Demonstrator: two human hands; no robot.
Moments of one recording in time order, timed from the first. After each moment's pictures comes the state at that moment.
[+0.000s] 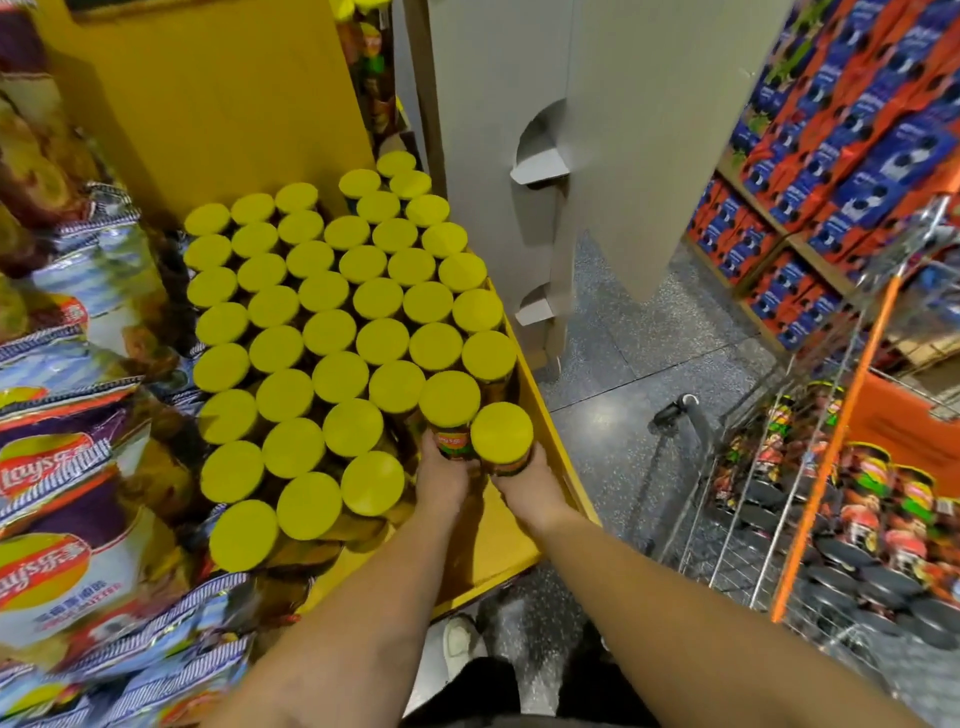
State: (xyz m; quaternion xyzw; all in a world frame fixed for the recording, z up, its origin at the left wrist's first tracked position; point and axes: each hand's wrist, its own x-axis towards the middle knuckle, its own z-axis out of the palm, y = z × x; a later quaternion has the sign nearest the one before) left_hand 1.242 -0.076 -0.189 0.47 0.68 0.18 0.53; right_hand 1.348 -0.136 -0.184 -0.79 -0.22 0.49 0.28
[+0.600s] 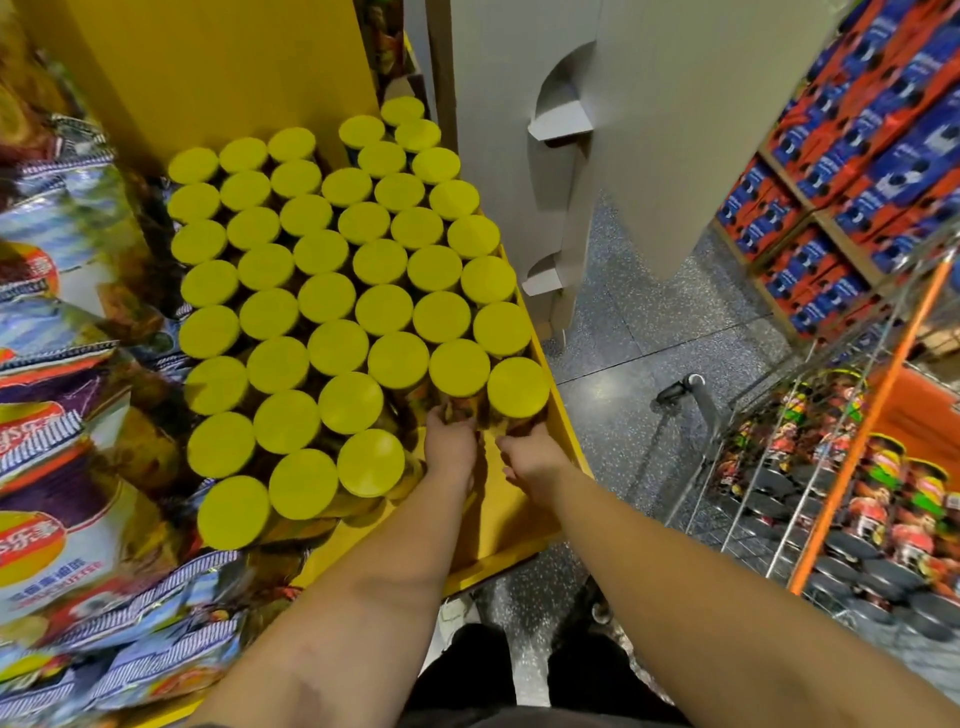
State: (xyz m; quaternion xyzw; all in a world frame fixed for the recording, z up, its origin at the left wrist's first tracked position) left_hand 1.263 -0.059 -0.206 0.33 0.72 0.23 0.57; right_hand 1.354 -0.109 -0.202 -0.76 -0.12 0.57 0.29
